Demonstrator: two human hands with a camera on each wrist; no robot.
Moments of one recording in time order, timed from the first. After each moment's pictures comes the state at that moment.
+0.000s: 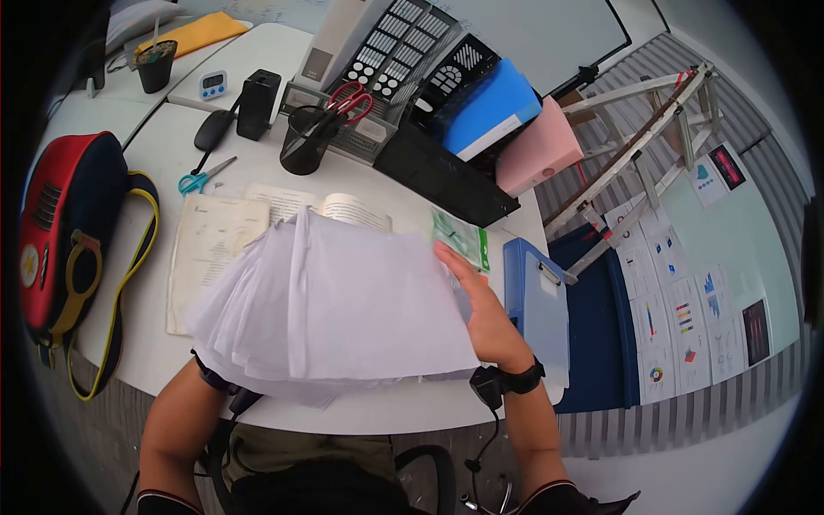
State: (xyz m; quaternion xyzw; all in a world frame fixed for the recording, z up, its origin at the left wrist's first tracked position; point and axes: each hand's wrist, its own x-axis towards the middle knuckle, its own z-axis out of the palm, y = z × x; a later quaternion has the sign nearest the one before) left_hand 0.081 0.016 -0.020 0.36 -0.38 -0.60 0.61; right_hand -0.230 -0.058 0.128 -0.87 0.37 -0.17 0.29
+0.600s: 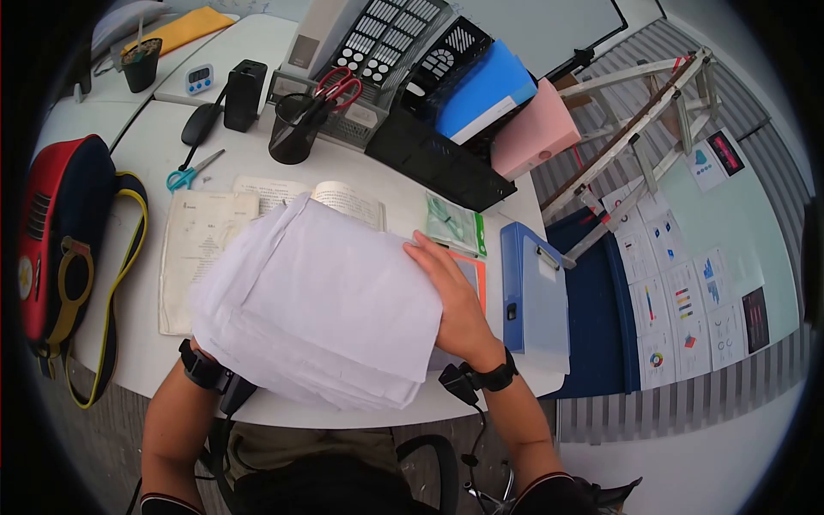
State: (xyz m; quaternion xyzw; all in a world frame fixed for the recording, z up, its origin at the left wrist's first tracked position) left_hand 0.076 0.010 -0.015 0.47 -0.61 -0.36 0.54; right_hand -0.213 -0.051 0.096 -0.90 0.36 -0.21 0.13
